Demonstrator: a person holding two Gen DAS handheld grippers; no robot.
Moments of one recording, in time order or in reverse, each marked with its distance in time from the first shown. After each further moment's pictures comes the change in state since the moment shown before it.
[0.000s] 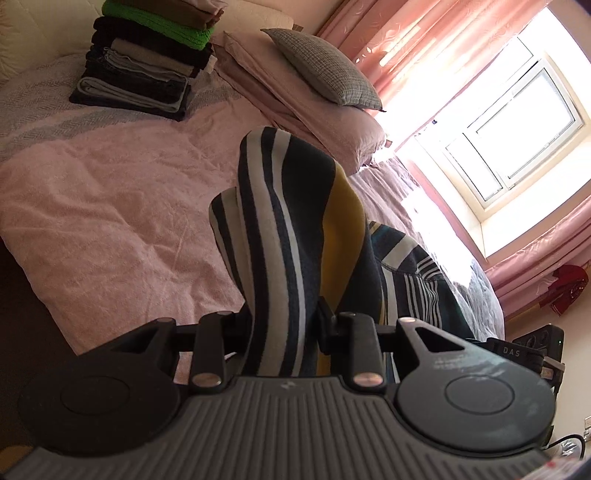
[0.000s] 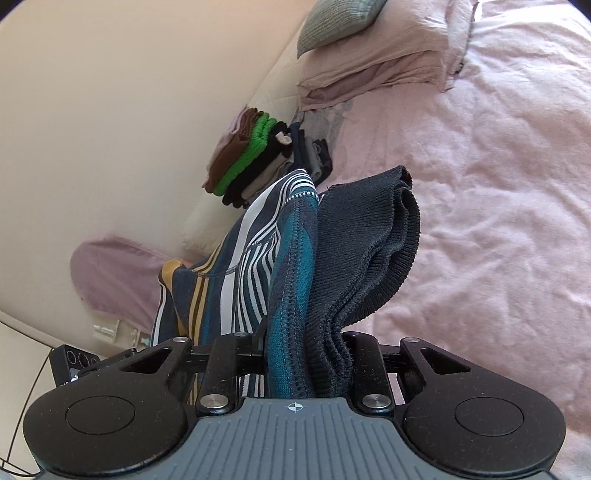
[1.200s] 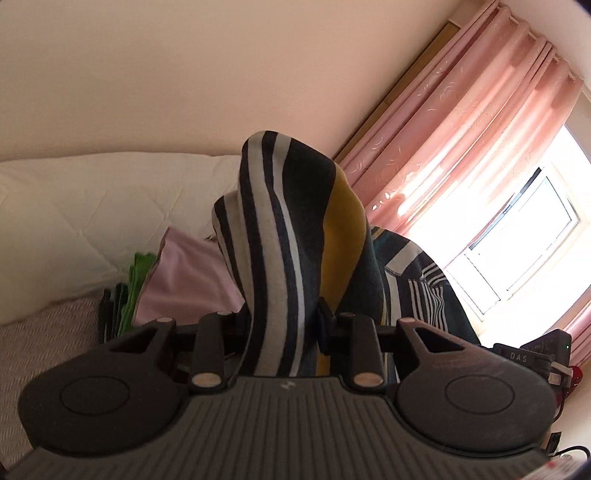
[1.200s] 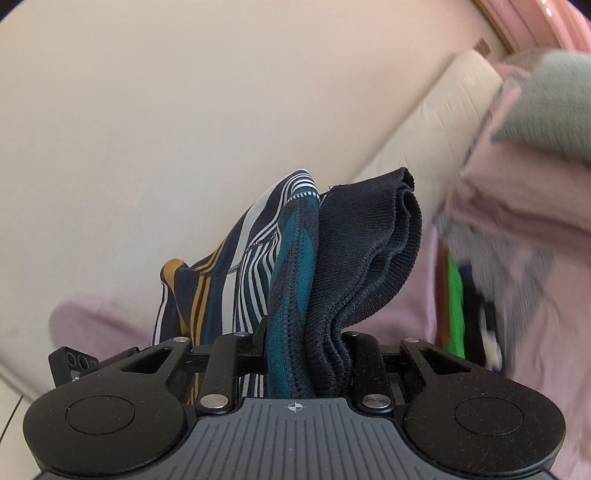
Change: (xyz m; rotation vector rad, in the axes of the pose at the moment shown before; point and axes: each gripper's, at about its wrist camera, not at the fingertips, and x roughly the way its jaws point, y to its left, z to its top) left arm 0.017 0.212 0.572 0.016 -0.281 -0.089; right arm 0.429 0.301 0.375 -0.258 -0.095 0.035
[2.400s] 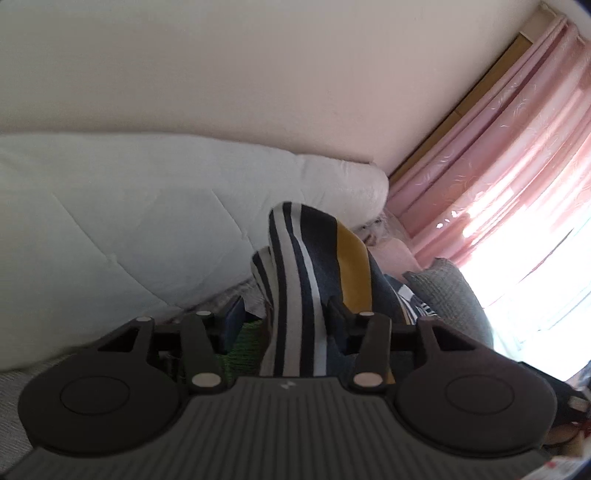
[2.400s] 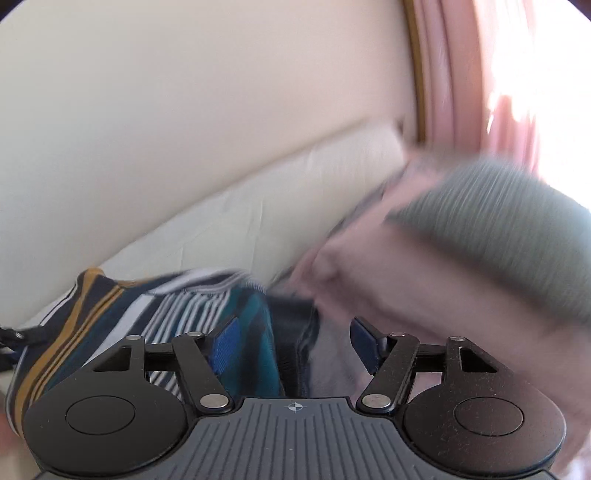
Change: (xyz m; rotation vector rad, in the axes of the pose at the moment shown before) left arm 0.142 0.150 0.033 -0.057 -0.025 0.174; right arm 0.132 -0.047 0.000 -0.345 -0.171 -0.611
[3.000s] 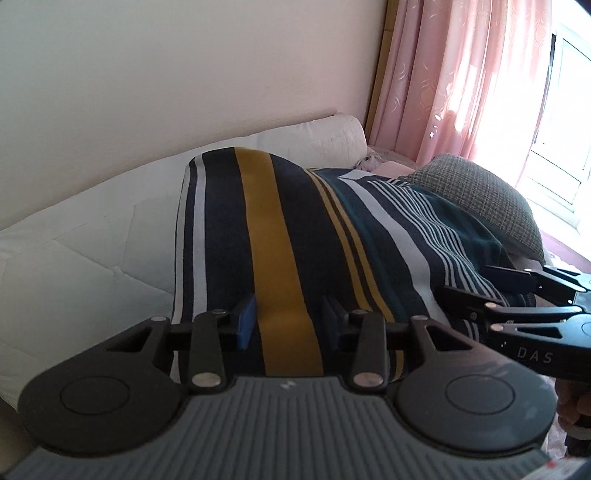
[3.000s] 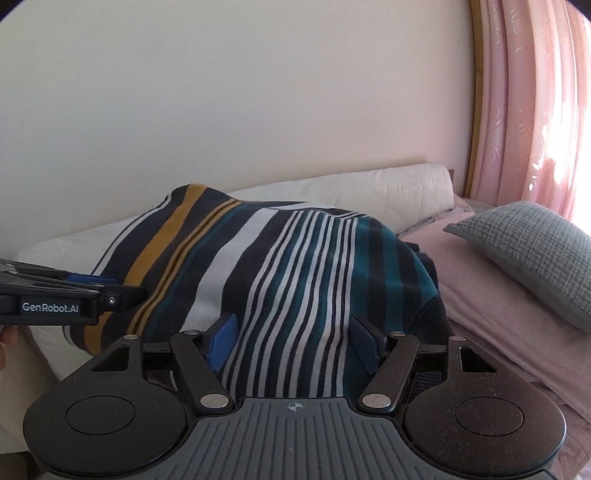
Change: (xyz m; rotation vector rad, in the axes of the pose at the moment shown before) left arm -0.024 -0.074 -0.107 0.462 0.002 0.087; right arm -0.017 0.088 -0.116 -0.218 -0.060 0.060
